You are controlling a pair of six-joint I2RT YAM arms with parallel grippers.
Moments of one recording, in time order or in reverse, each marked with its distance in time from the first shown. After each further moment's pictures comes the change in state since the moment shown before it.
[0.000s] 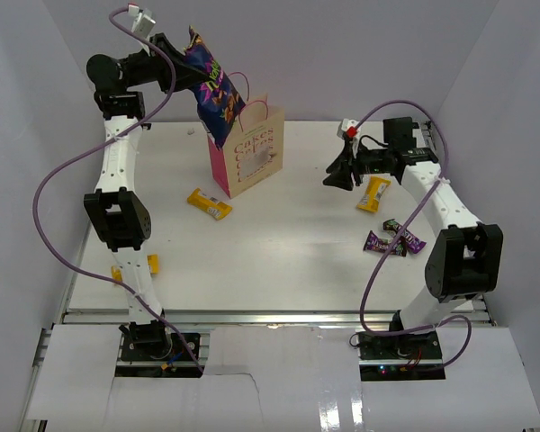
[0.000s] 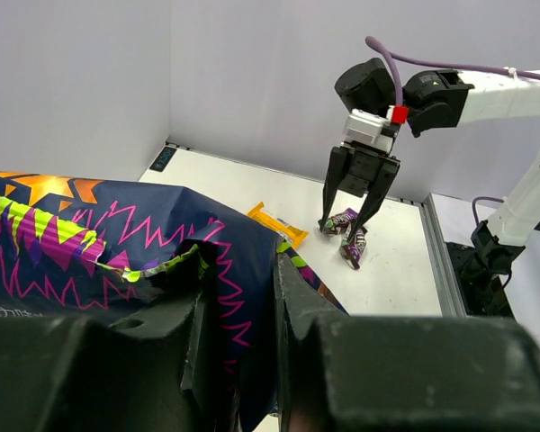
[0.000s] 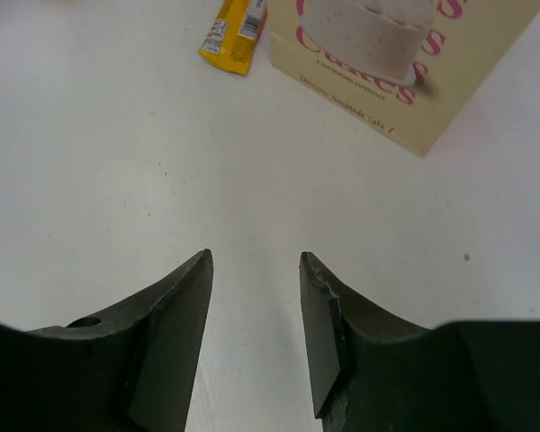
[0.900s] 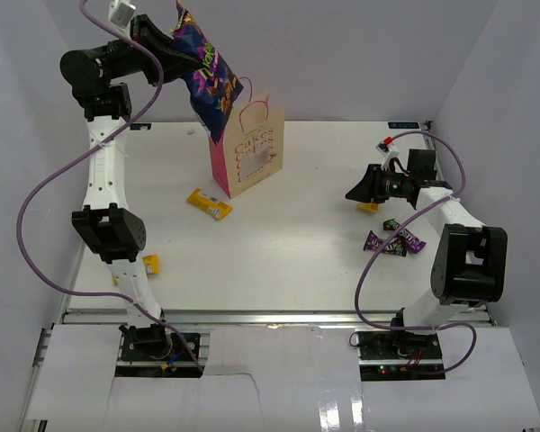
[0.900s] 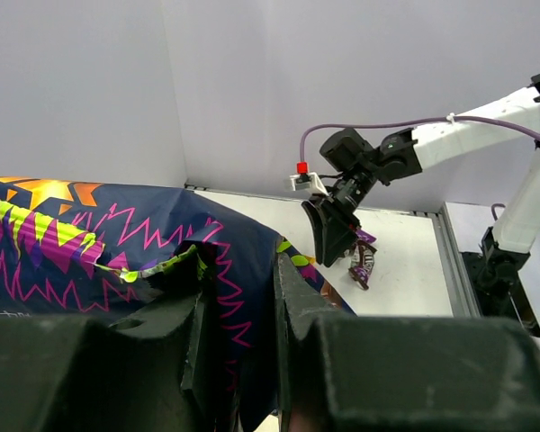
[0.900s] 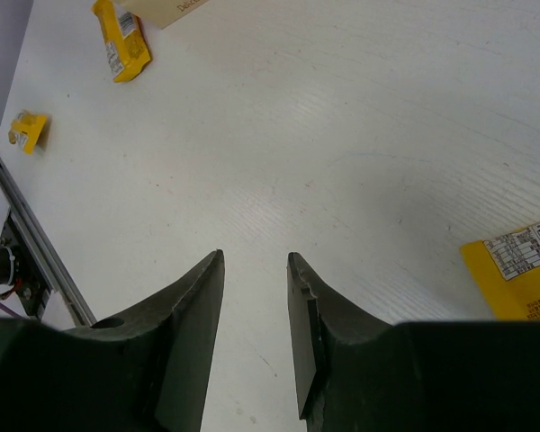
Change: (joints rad) left arm 0.015 -0.160 0.020 -0.012 -0.029 0.002; right arm -0.183 -0.026 -0.331 0.296 0.149 0.691
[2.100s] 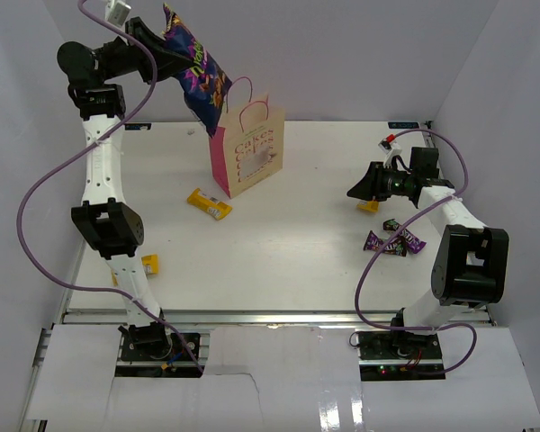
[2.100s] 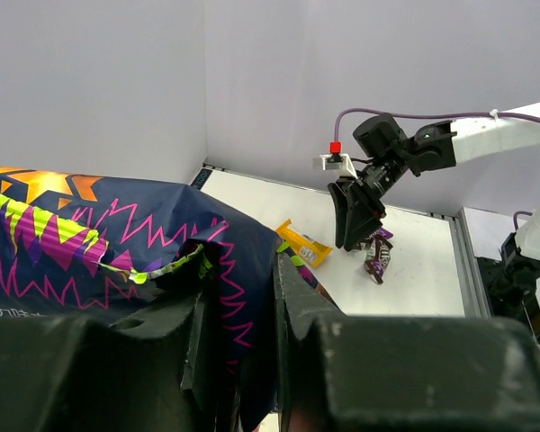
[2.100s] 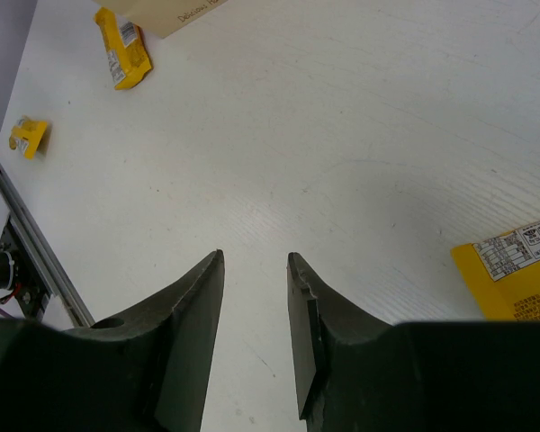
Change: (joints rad) left arm 0.040 0.064 0.034 -0.166 -0.002 0.117; right arm -0.009 -0.006 0.017 -0.009 -0.001 0.000
